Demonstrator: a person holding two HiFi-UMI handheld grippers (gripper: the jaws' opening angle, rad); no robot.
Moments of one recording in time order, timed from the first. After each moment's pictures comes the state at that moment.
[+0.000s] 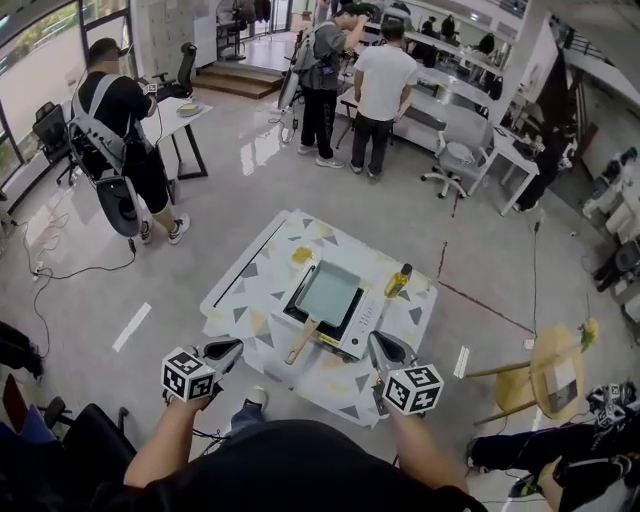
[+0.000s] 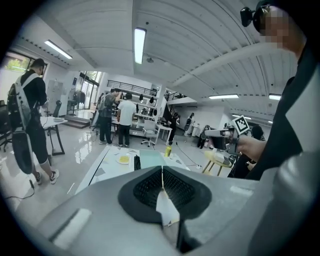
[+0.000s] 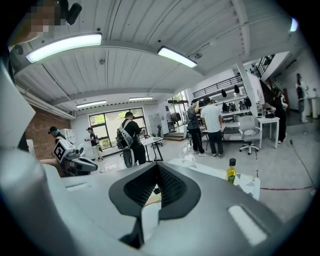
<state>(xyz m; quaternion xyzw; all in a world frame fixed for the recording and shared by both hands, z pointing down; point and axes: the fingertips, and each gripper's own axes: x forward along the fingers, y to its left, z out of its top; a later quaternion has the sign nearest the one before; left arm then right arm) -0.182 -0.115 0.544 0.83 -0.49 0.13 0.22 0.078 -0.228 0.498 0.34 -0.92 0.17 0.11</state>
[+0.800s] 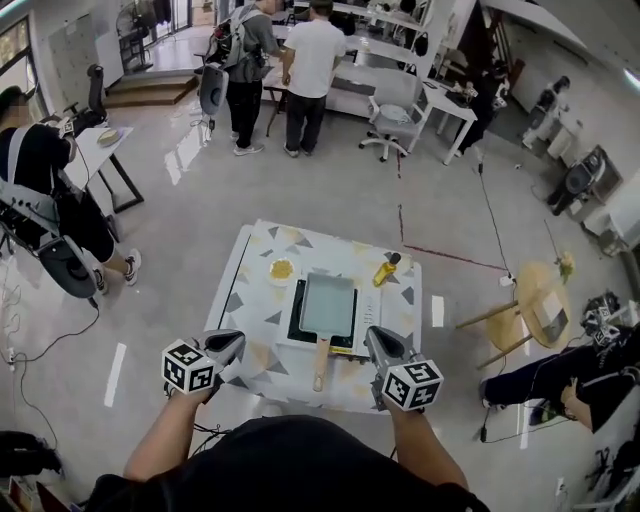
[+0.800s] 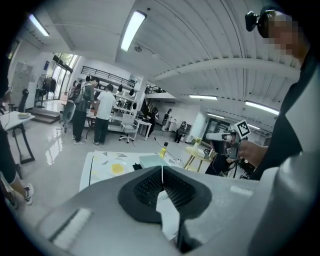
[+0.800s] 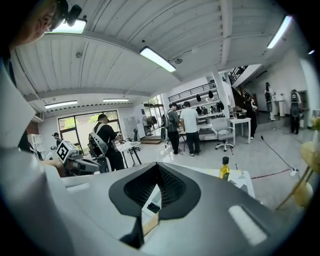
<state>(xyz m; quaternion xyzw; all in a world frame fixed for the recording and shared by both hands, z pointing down) -0.266 -0.249 0.544 0.90 -0.34 0.14 0.23 0.007 -0.262 0.491 0.49 -0.84 0.20 0.10</state>
